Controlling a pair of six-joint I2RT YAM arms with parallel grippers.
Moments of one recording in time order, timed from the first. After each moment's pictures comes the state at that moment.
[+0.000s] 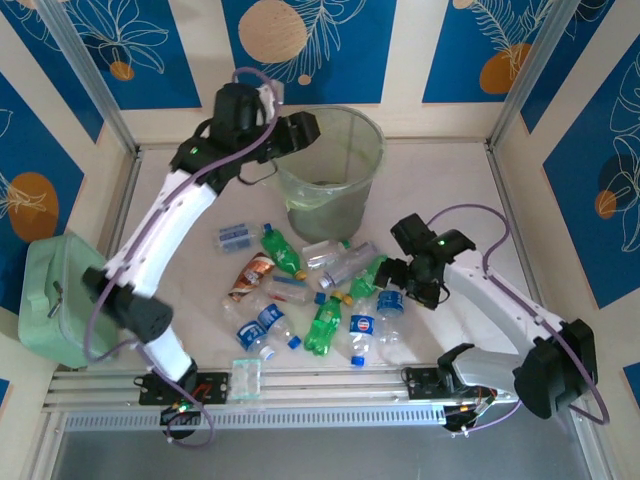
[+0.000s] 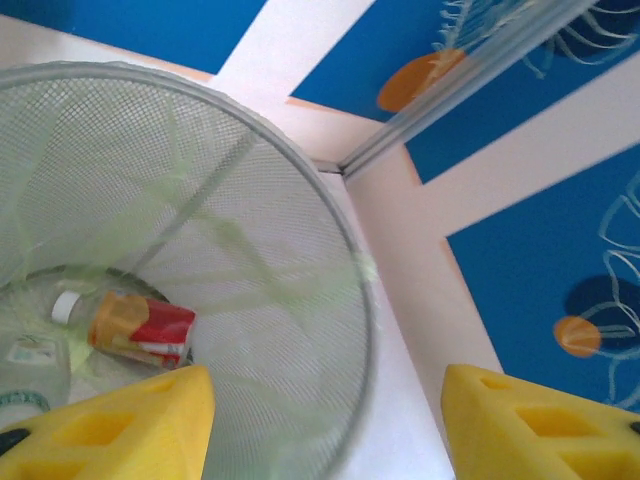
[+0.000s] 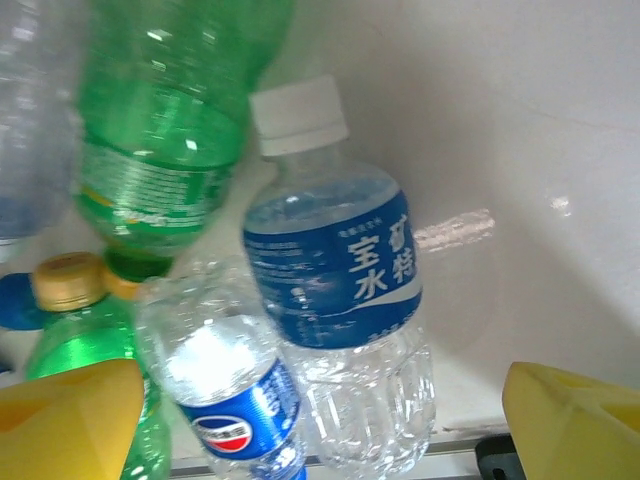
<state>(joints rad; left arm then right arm) -0.54 1.64 1.92 -0.65 0.25 -0.67 0.49 1.19 0.92 -1.14 -0.08 0.88</state>
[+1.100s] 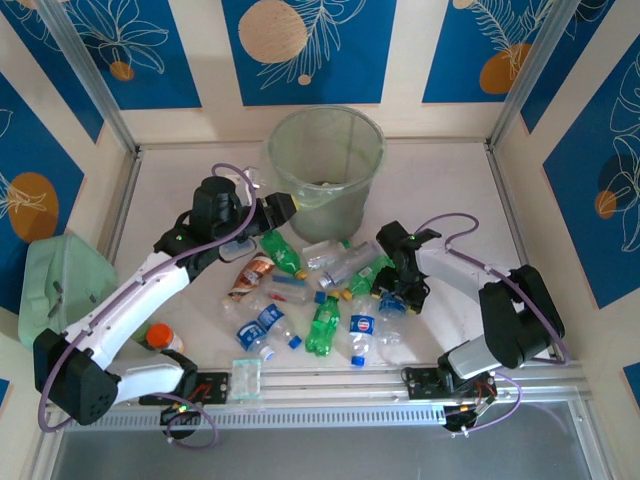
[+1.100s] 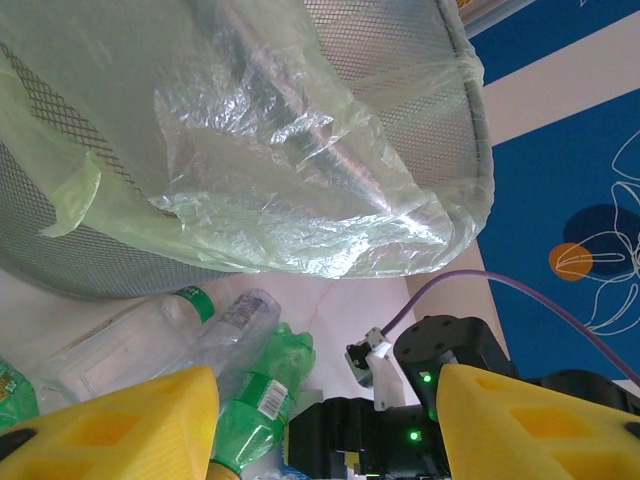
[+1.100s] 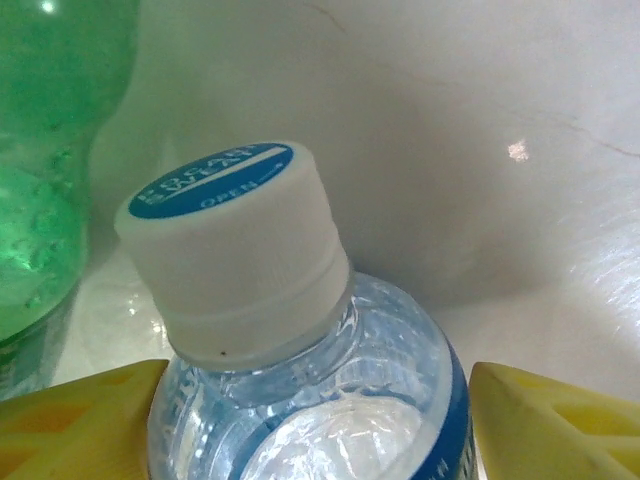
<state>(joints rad) -0.54 1.19 1.04 -0.25 0.33 -0.85 0.47 1.47 0.84 -0.96 -0.08 0.90</state>
